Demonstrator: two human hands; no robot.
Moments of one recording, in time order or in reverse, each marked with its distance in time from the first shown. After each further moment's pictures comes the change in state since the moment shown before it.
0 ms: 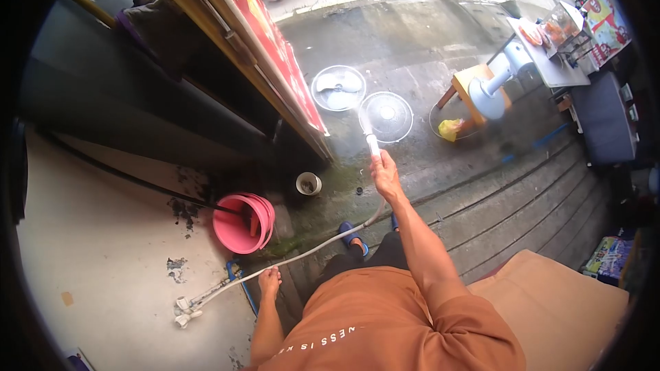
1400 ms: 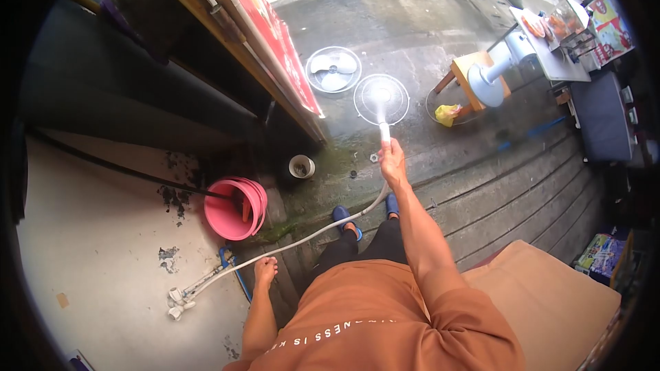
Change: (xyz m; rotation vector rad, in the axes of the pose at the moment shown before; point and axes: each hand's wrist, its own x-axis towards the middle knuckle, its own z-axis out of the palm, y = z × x) left_hand -0.003 0.005 0.002 0.113 -0.123 -0.091; right_hand 0.010 0.030 -0.023 -0.108 0.217 0.028
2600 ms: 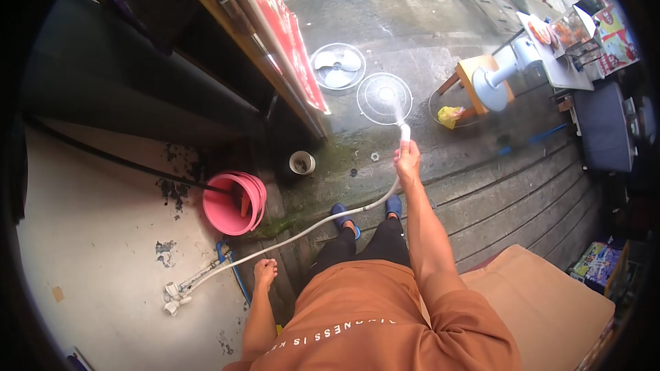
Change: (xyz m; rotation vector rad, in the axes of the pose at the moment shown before) left_hand -0.014 -0.013 0.000 -0.037 0.010 -0.043; right_hand 0.014 0.013 -0.025 0.096 0.123 0.121
